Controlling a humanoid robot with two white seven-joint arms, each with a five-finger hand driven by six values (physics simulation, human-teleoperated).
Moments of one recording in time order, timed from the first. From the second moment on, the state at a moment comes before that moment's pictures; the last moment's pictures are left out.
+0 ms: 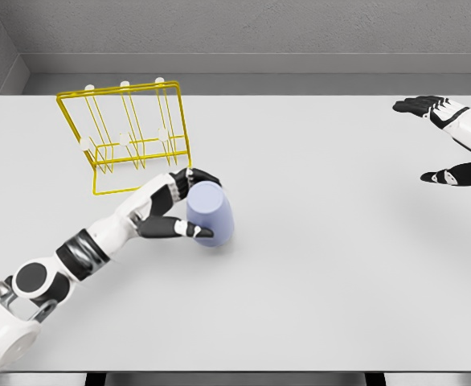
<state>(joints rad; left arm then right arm) -0.21 0.62 -0.63 -1.75 0.61 -0.16 -0.20 -0.17 -0.70 -0.12 -1.61 0.10 -0.61 0.61</state>
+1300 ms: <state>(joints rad) -0.30 0.85 -0.53 -1.80 0.69 -0.34 -0.20 -0.17 -0.70 -0.12 -1.60 0.10 -0.61 0.61</state>
